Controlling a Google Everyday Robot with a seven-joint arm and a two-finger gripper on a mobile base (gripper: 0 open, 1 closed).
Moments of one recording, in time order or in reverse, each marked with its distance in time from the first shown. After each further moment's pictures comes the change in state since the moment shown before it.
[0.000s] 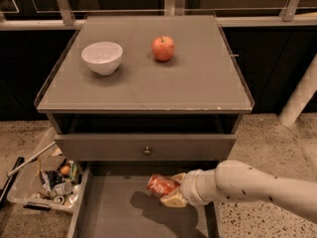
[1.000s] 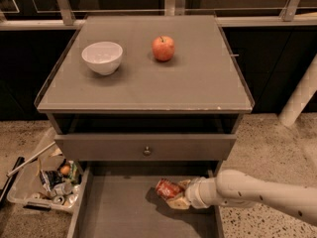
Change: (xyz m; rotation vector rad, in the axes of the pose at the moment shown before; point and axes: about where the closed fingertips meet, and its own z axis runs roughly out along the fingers) arm 0.076 -0.041 0.066 0.007 -0.014 0.104
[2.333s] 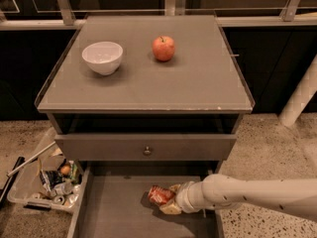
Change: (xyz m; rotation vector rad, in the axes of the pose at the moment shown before) arm 0.005 0.018 0.036 -0.013 0.055 -0.117
